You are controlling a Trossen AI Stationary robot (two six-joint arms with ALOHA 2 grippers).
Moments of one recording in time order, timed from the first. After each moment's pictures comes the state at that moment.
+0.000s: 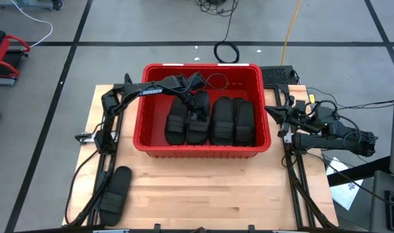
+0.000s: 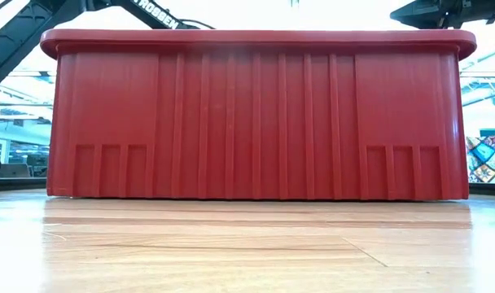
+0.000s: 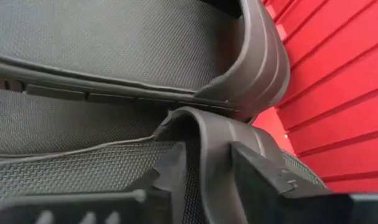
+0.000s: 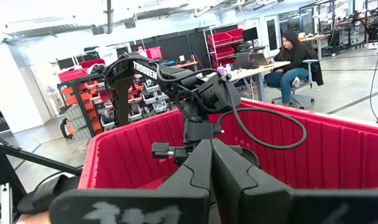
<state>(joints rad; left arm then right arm) 0.49 2.06 1.63 -0.69 0.70 0.53 -0.12 0.20 0.48 -0.22 0.26 0.23</state>
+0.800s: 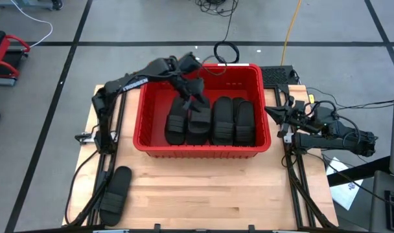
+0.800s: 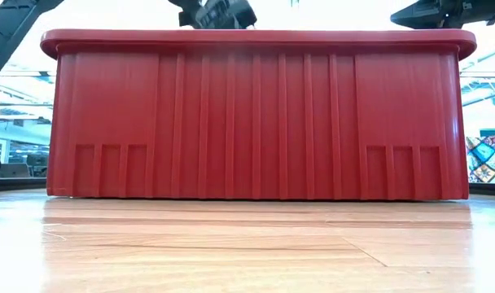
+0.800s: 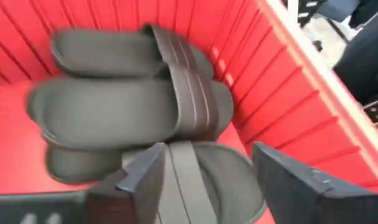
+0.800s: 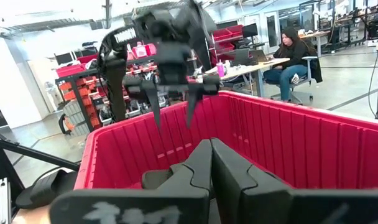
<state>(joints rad) 0.49 1.93 1.95 -1.06 0.70 0.60 -0.12 0.20 0.48 -0.23 0.26 0.22</state>
